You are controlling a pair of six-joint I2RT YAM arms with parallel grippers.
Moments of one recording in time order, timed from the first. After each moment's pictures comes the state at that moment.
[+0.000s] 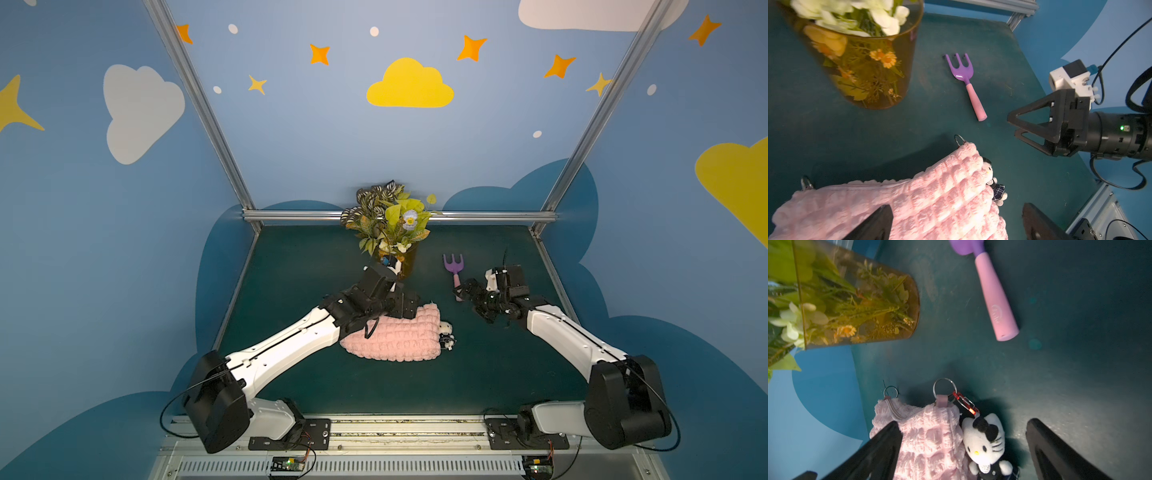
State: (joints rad) left arm -0.82 1.42 1.15 -0.41 -0.05 -0.52; right arm 0.23 1.35 0.82 -0.34 -0.34 0.82
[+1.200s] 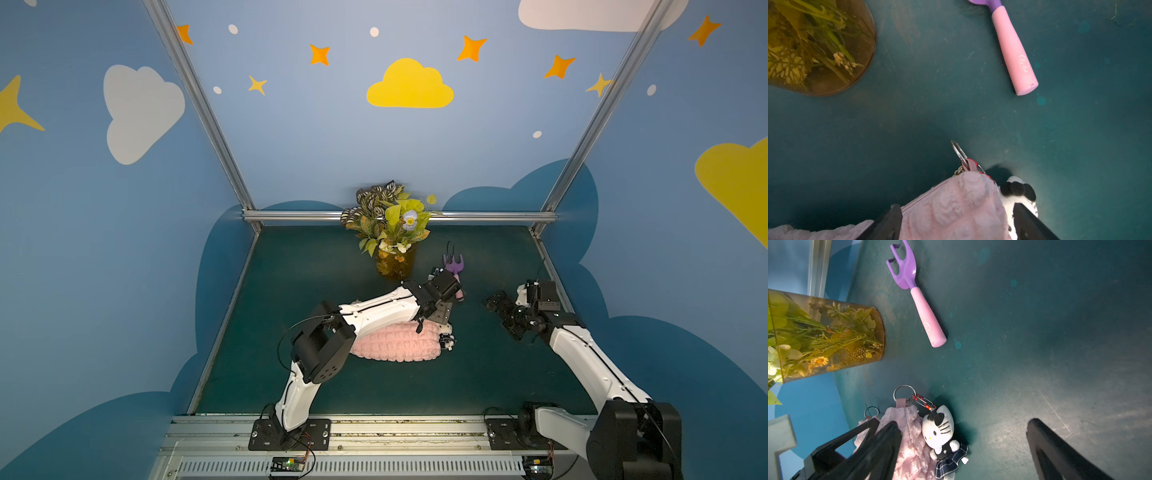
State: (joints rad) left arm -0.94 2.04 1.63 -0.68 -0.26 -0.54; right arm 0.04 1.15 0.70 -0.50 -0.32 0.74
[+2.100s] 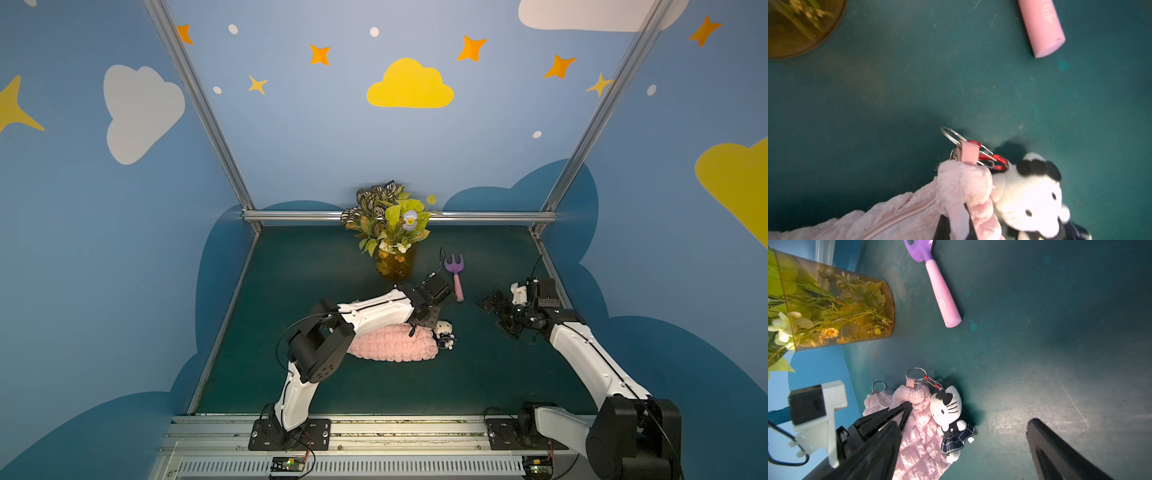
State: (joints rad) left arm -0.90 1.98 1.49 -0.64 -0.16 -0.50; right arm 0.04 1.17 0.74 -0.54 -0.45 0.67
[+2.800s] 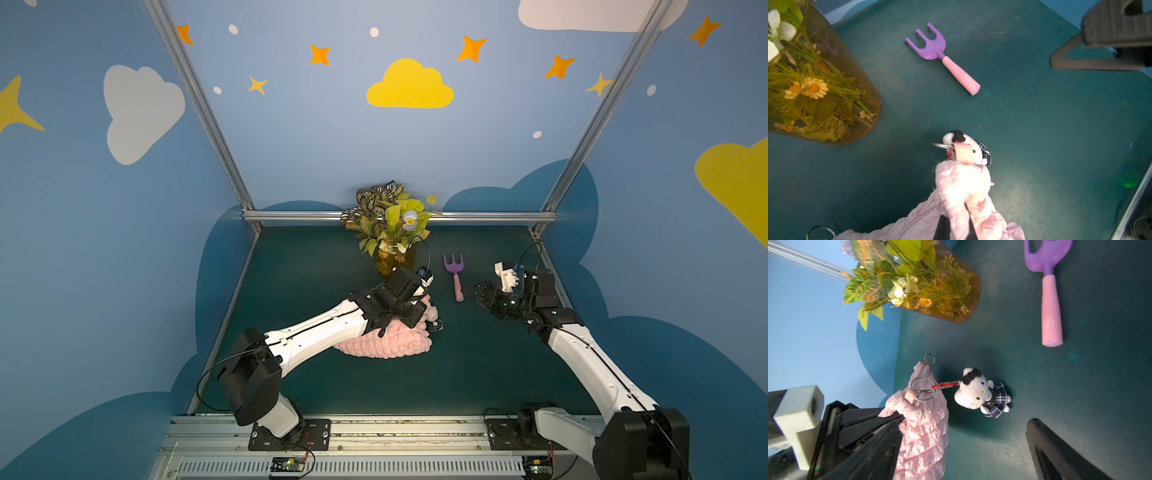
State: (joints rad) left arm -0.85 1.55 1.20 -0.43 -0.03 -0.09; right arm 0.14 1.12 0.77 -0.32 -0.64 0.57
